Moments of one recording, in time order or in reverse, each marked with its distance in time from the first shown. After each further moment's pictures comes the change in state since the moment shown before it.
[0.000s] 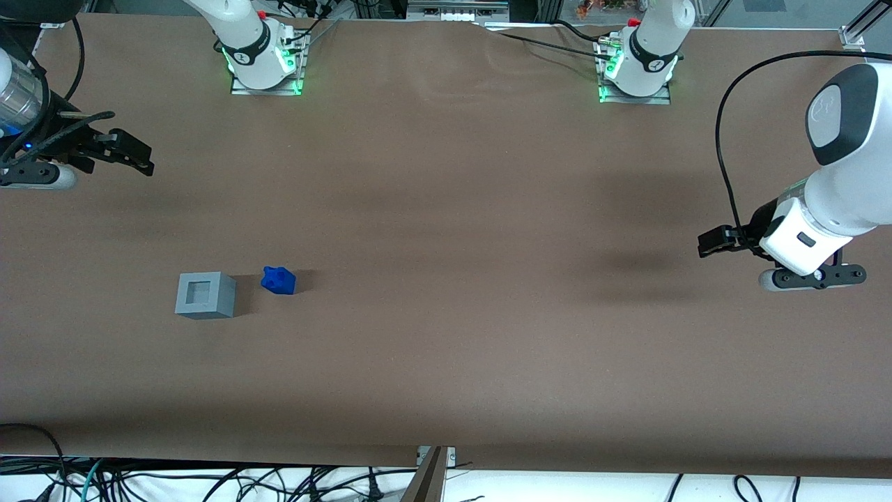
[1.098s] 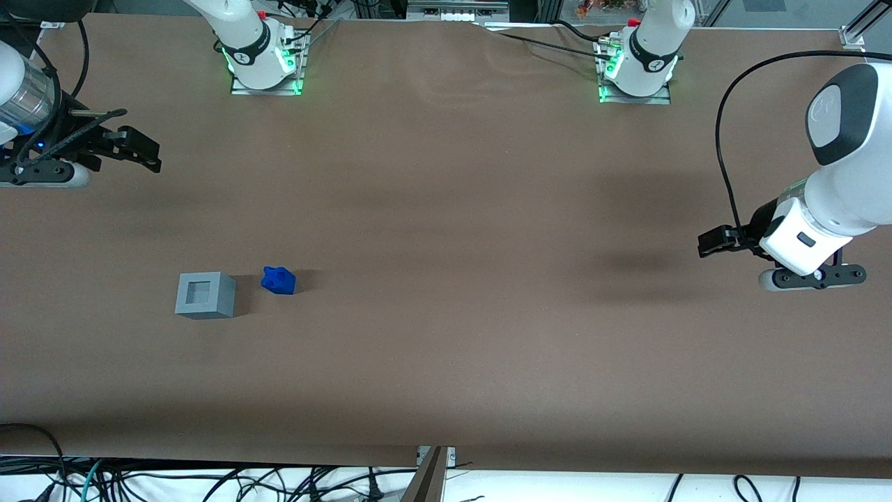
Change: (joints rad) arm -0.008 0.001 0.028 0.000 -0.007 -0.015 -0.007
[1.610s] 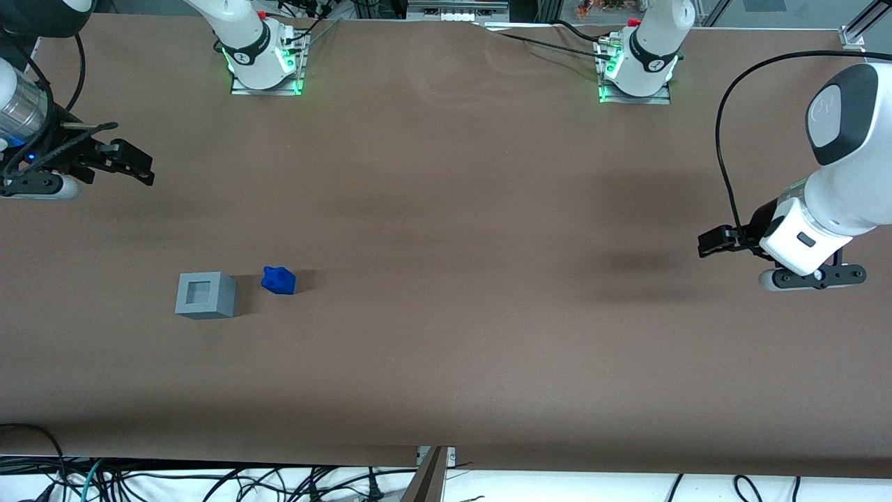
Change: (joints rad) arm -0.023 0.026 -0.001 0.000 -0.002 0.063 -0.011
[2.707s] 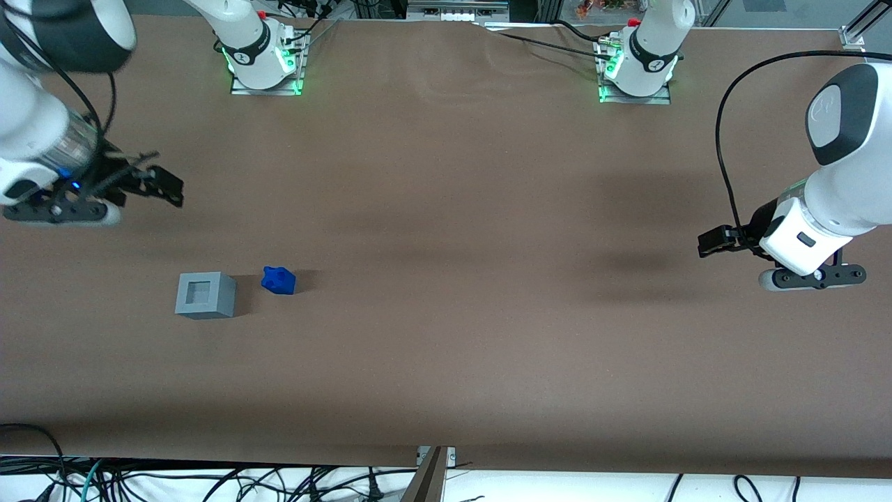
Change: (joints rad) arm 0.000 0.113 0.060 -0.053 0.003 0.204 0.064
